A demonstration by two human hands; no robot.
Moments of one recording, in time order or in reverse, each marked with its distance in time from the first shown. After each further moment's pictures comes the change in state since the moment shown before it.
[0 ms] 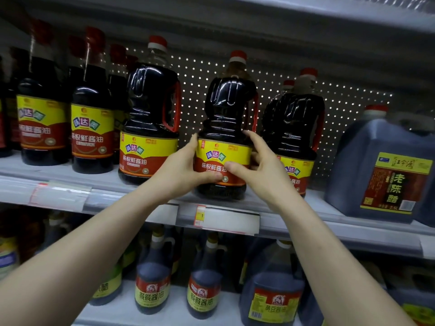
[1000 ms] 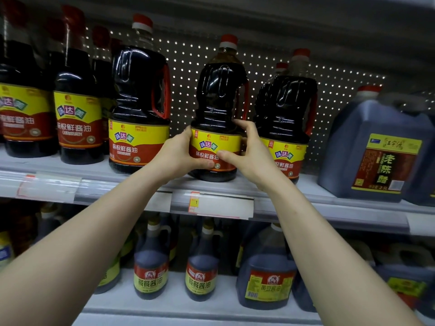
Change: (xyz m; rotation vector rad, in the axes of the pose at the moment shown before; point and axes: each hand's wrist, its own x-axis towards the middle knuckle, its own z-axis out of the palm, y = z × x) left_hand 0.027 -0.014 0.008 0.213 0.031 -0.051; right_hand 0.018 0.016 0.010 -0.020 0.002 0.020
